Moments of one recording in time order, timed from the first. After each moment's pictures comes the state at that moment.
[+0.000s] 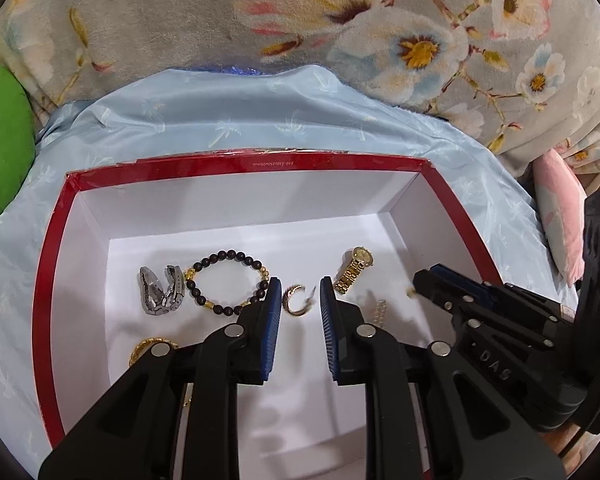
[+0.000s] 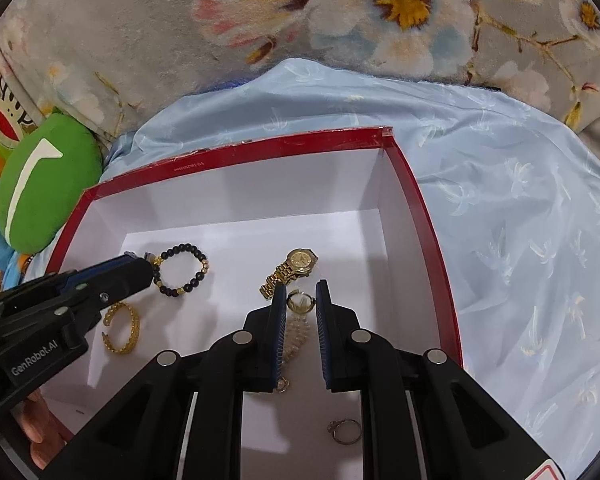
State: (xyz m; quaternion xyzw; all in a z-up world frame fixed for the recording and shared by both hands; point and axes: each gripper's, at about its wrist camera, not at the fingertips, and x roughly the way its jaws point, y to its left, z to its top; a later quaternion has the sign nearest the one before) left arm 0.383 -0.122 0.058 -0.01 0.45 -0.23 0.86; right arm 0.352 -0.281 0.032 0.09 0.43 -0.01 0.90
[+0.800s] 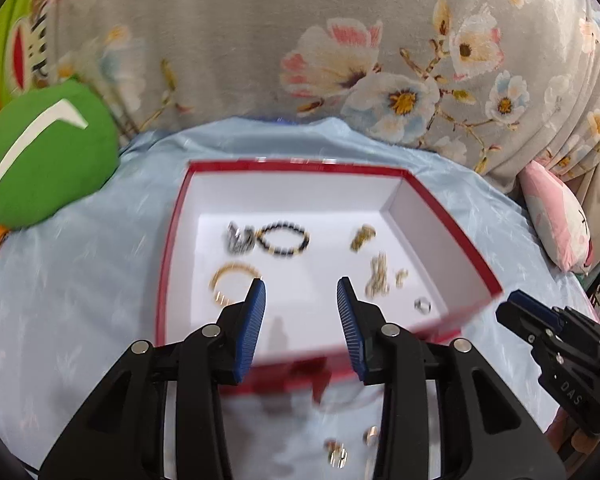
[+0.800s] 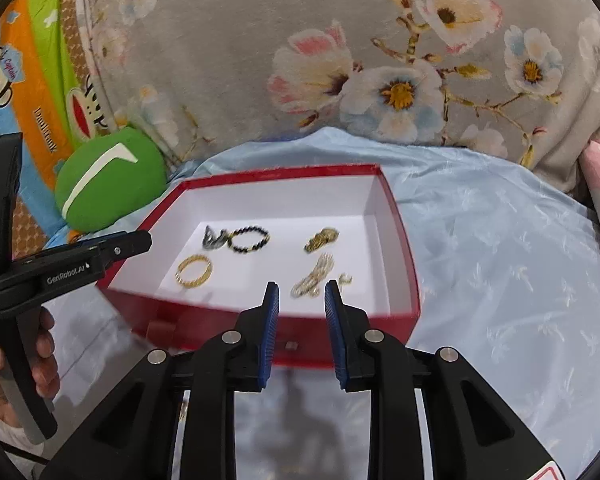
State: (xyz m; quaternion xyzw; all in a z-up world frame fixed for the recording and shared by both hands) left arm 0.233 -0.039 0.088 -0.01 0.35 -0.19 0.92; right arm 0.149 -0.243 0.059 0.05 0.31 0.04 0.95
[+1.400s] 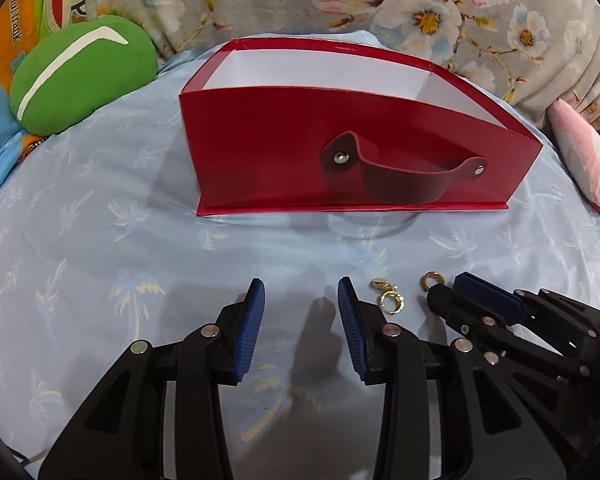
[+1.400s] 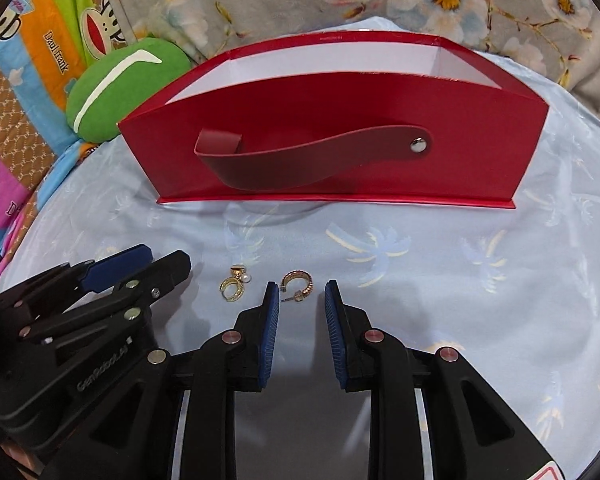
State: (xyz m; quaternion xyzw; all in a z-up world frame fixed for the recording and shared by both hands) left arm 0.159 -0.025 -0.016 0.01 0.41 -0.13 0.90; right arm 0.144 -0.165 -0.041 0.05 0.42 0.05 0.91
